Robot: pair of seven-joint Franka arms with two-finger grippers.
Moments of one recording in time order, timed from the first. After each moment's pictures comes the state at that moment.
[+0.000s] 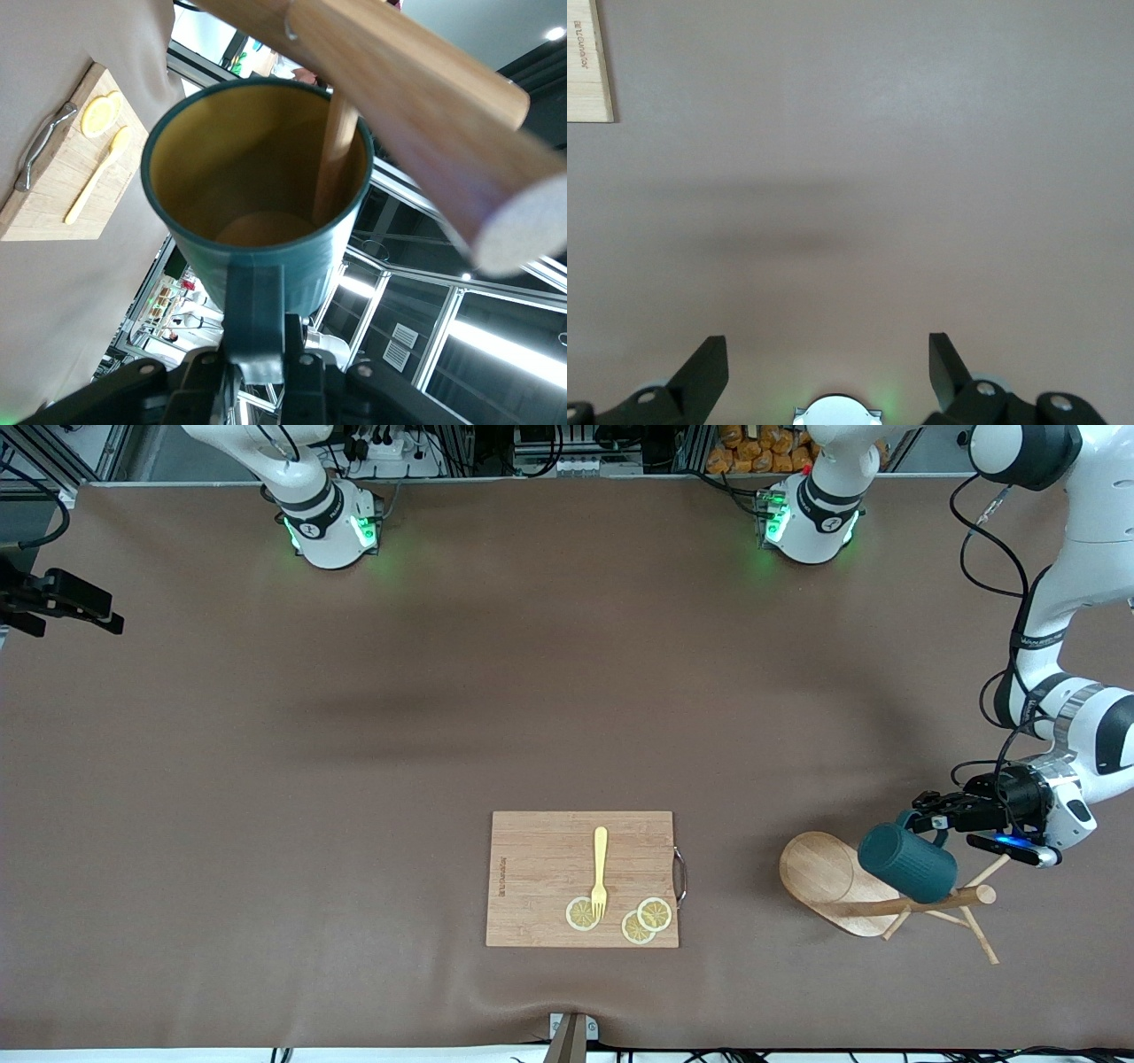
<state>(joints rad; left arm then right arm) 0.29 0.71 0.07 -1.64 -1.62 1.42 0.30 -0.01 -0.03 -0.07 -1.53 0.02 1.39 -0.09</state>
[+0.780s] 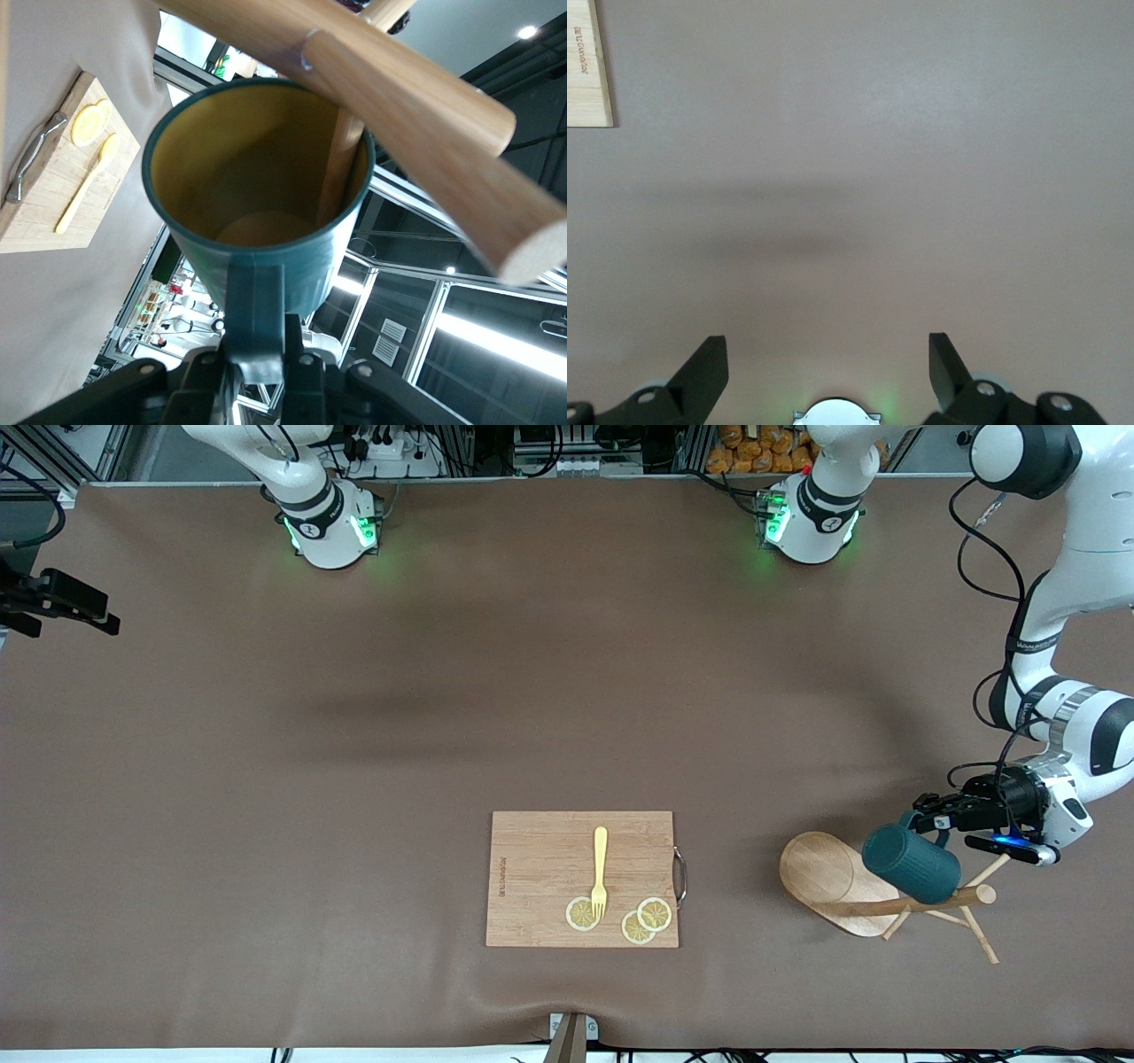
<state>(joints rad) 0.31 0.74 0.07 -1.64 -1.65 1.40 0.35 -0.01 -0.03 -0.07 -1.53 0.02 1.40 -0.09</state>
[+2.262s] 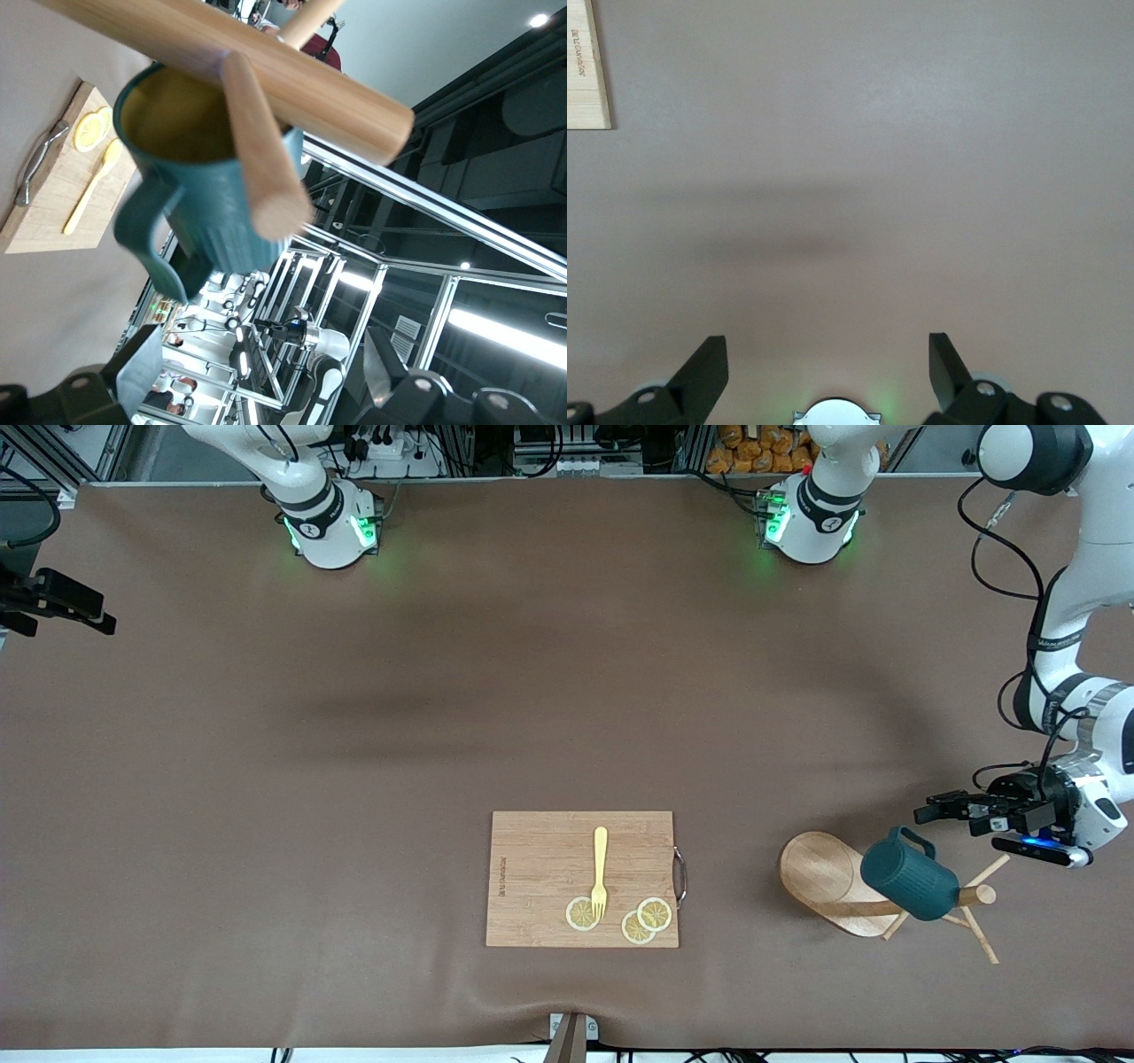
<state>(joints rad) 0.35 0.73 0.07 -1.59 -1.58 1.38 0.32 -0.01 -0.03 -0.08 -1.53 0.02 1.40 -0.09</state>
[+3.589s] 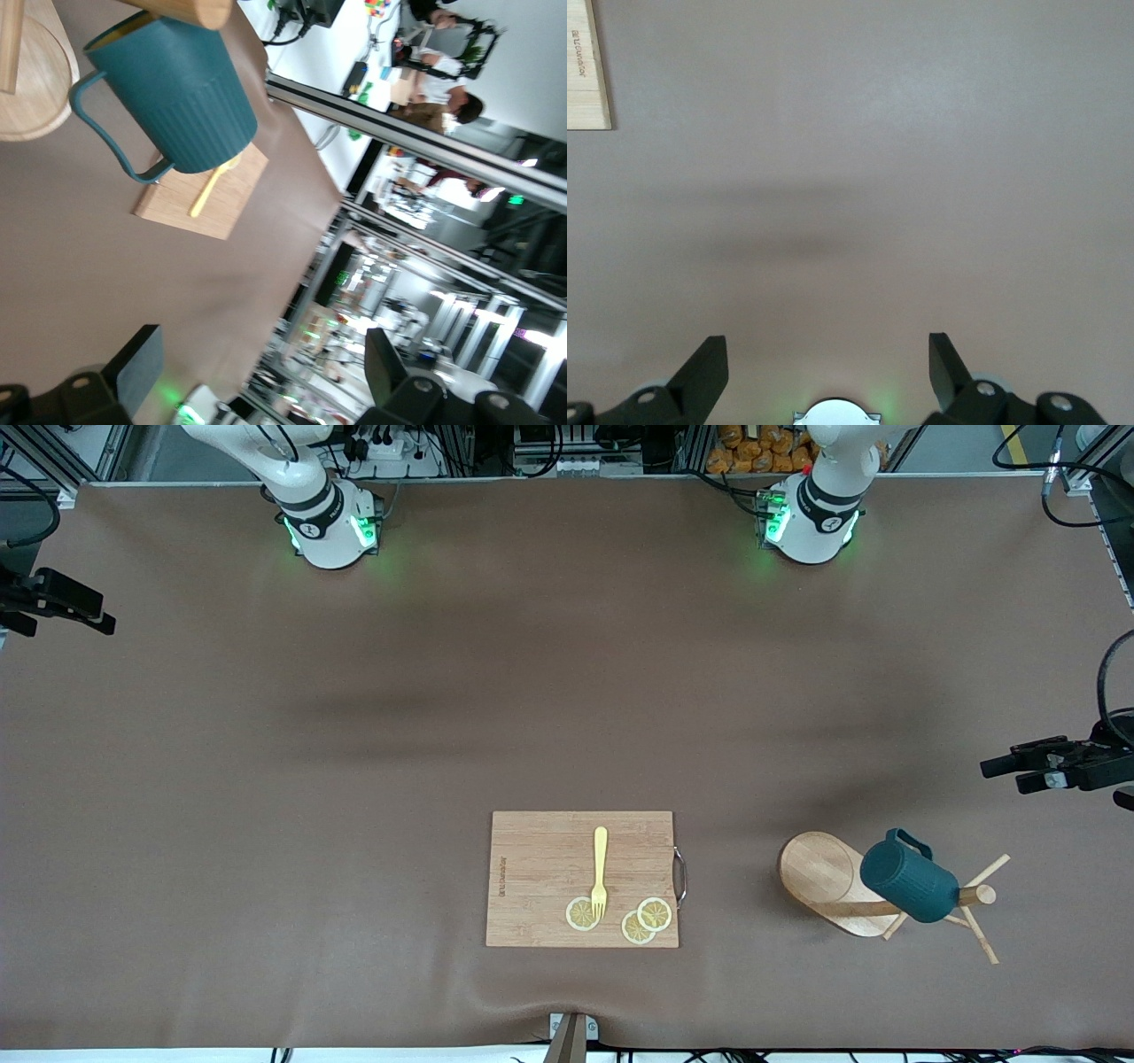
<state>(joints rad) 0.30 0.38 0.07 -1.57 -1.13 1.56 0.04 -0.01 -0.03 -0.08 -1.52 0.02 1.40 -0.09</state>
